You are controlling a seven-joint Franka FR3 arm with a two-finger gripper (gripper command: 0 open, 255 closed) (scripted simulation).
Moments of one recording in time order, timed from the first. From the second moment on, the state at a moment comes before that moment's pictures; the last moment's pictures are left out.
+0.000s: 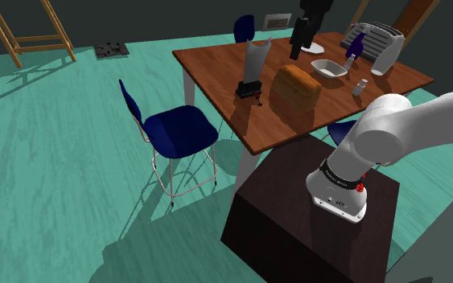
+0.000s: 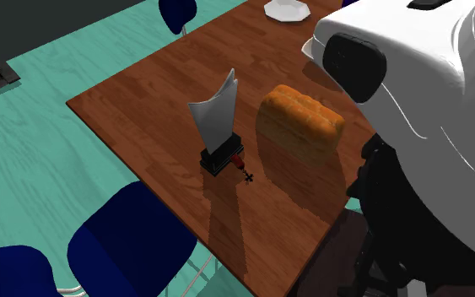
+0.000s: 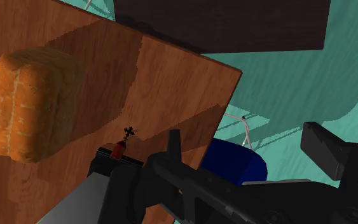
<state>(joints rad) -0.02 -0.80 0.01 -2.40 -0.06 1.55 -0.04</state>
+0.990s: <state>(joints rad) 0.06 -0.52 -0.36 -2.28 -0.22 1.78 -0.73</state>
